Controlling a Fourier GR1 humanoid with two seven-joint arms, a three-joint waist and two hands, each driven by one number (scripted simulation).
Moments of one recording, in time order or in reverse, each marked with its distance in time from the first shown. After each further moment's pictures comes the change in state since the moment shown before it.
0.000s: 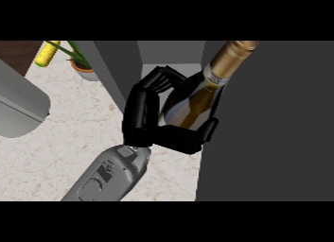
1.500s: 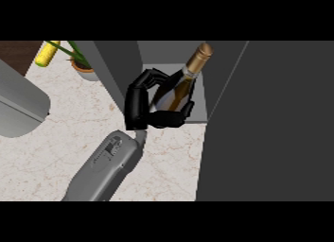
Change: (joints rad) left arm -0.046 0.002 0.089 0.427 0.124 -0.020 -0.388; right arm -0.027 -0.008 -0.010 -0.001 0.000 0.003 0.022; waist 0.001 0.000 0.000
